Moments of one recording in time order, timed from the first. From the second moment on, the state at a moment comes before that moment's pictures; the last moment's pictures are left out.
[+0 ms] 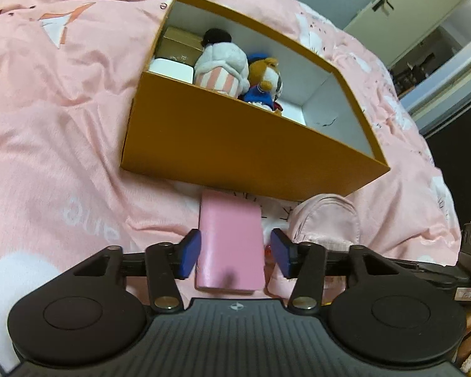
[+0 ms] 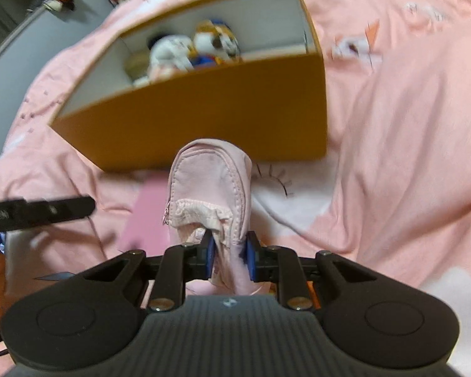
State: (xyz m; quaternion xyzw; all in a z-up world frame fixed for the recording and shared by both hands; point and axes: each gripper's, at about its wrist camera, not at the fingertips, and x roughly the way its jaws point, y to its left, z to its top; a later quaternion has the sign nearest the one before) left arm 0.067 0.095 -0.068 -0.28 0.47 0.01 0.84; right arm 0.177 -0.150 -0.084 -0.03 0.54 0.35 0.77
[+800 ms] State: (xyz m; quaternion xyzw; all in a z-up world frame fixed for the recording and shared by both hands) left arm 0.115 0.069 -0.137 -0.23 0.54 0.00 0.81; right arm 0.204 -0.159 -0.118 0.02 0.56 0.31 0.76
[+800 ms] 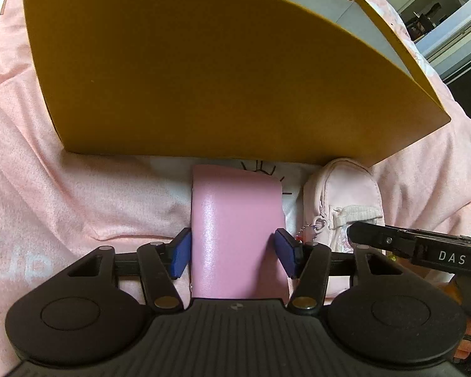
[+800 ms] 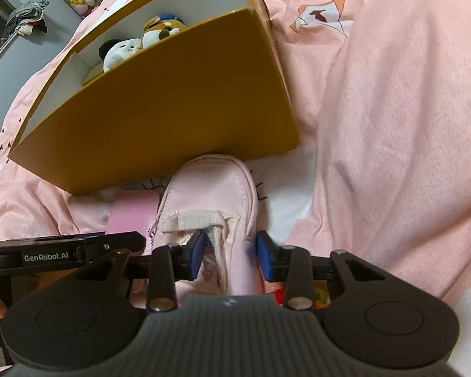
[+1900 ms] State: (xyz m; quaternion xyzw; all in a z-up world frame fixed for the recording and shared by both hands) left arm 0.115 0.071 0.061 -0.26 0.32 -0.07 0.91; right arm 0.200 -0.182 0.070 -0.02 0.35 0.36 0.87
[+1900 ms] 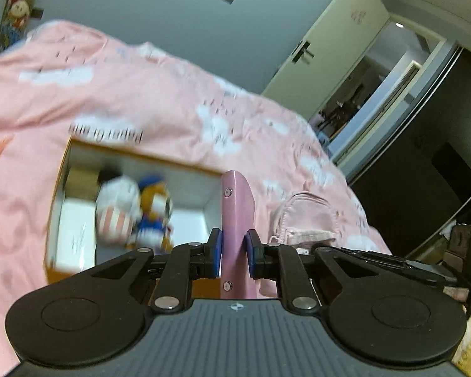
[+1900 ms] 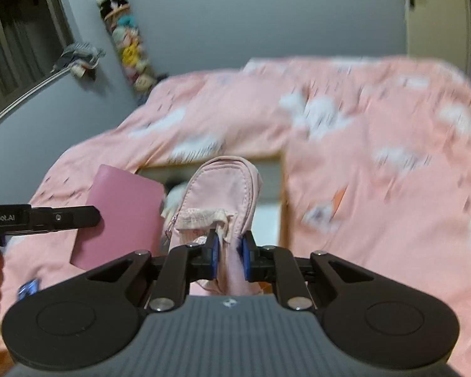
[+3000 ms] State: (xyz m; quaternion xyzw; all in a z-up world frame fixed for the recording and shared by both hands) left arm 0.255 0.033 -0.102 -0.31 0.53 -0.03 0.79; right arm 0.280 -0.138 0.019 -0.09 0.32 0.32 0.89
